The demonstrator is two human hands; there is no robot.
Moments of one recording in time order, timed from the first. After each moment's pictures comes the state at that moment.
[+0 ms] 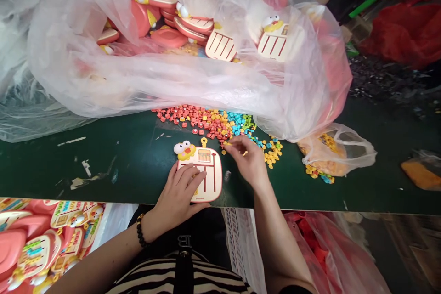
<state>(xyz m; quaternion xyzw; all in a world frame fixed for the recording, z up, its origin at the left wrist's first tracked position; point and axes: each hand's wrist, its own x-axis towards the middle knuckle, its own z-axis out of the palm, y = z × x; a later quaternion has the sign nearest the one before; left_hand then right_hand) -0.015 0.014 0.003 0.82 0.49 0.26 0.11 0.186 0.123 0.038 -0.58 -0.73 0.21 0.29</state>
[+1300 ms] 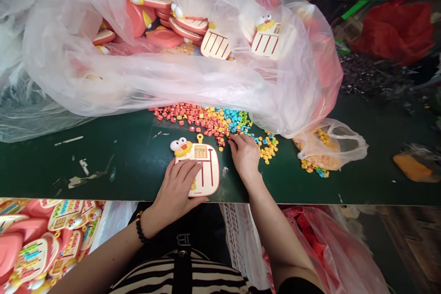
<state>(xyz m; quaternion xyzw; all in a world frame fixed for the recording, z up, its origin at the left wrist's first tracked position) -0.013 0.015 0.009 0.81 0.51 0.25 0.12 0.198 0.125 0.013 -0.63 -0.75 0.00 0.20</state>
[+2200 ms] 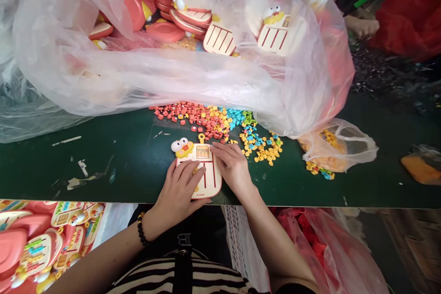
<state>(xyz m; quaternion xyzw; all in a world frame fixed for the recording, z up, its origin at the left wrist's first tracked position) -0.011 0.017 0.007 0.82 0.51 0.23 0.09 0.167 0.098 0.022 -0.45 -0.84 0.12 0.29</state>
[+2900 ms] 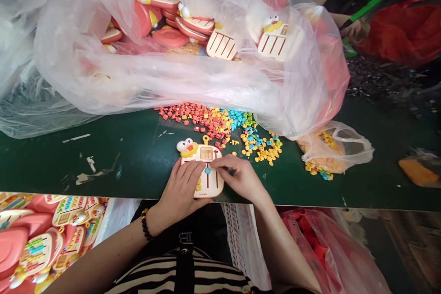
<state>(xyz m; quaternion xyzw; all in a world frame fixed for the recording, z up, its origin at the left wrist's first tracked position) -0.011 0.014 0.003 0.81 0.51 0.27 0.10 0.171 0.082 0.048 -0.43 -0.78 0.35 0.28</state>
